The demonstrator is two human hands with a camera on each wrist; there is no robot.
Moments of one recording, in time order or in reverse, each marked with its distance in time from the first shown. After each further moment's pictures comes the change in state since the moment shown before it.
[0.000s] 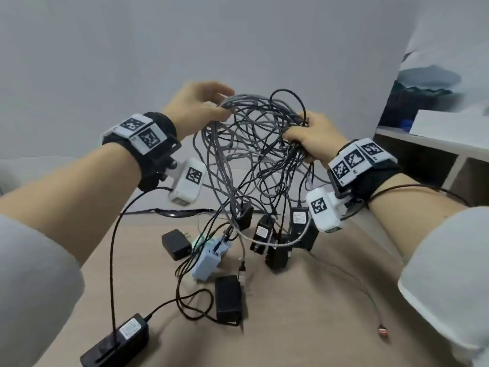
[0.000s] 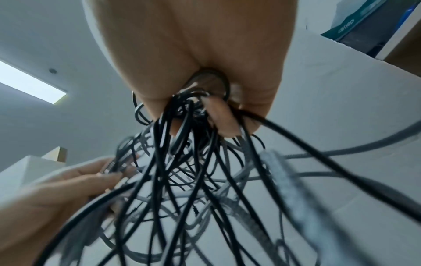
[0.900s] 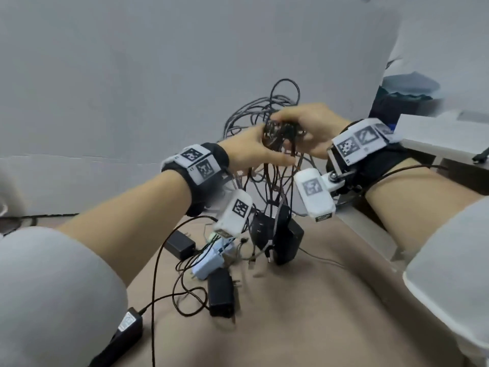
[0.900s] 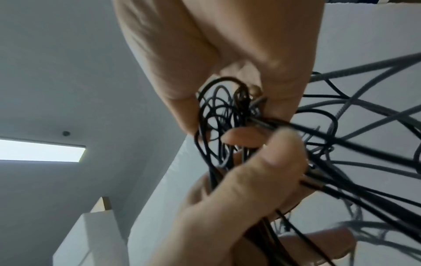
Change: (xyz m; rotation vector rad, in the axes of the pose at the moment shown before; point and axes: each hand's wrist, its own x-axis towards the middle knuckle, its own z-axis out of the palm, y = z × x) left_hand -0.037 0.028 0.091 -0.022 -0.418 -0.060; right_hand -0.022 -0.044 -0.014 0.427 -0.077 0.253
